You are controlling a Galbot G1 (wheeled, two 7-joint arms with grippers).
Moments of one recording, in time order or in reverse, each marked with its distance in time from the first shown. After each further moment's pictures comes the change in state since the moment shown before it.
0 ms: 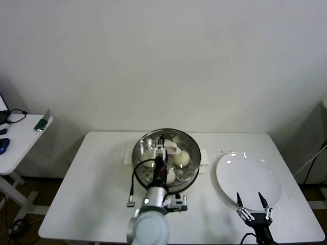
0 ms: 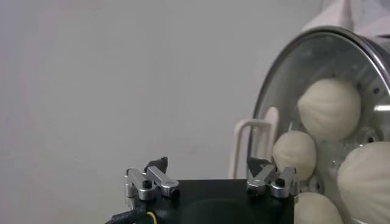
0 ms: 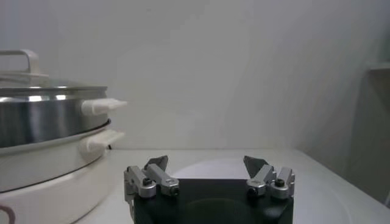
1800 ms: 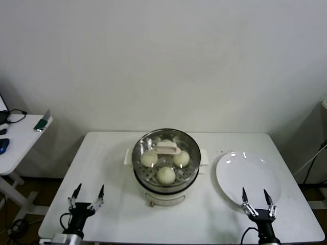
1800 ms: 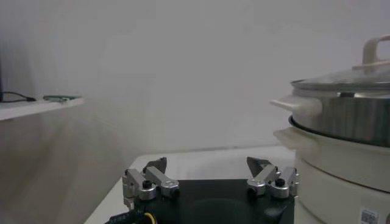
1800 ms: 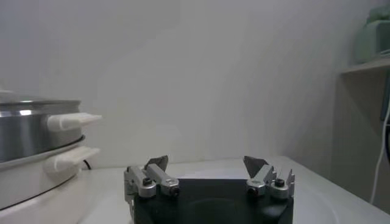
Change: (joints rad) left arm 0.431 0.203 -0.689 0.174 -1.817 -0.683 -0.216; right arm 0.066 0.002 -0.004 -0.085 0.063 0.088 0.018
